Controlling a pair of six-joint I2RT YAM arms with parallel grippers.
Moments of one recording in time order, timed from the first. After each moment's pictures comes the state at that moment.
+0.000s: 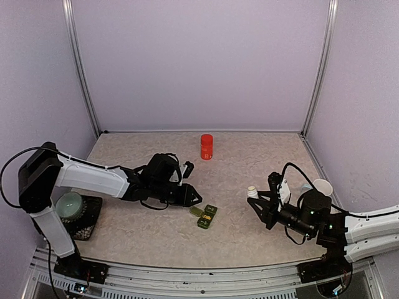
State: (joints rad) left arm -0.88 1.73 0.96 0.07 0.23 -0.60; right arm 1.09 0.89 0.21 0.55 0.28 0.10
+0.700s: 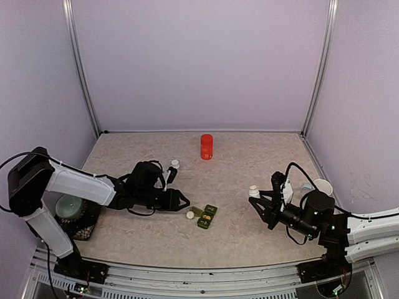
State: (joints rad) left arm -0.82 1.65 0.74 0.20 0.23 -0.64; right arm 1.09 0.85 0.20 0.54 0.27 0.10
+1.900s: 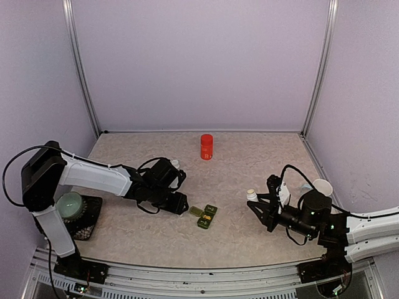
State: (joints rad) left arm -0.88 1.77 0.98 -0.20 0.01 -0.45; right arm 1.09 0.86 0.21 0.50 0.24 0.07
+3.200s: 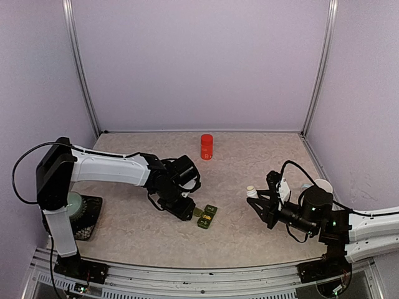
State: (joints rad) left arm -0.95 1.89 1.30 -0.68 0.04 -0.31; right arm 1.09 0.85 0.26 0.43 0.25 0.06
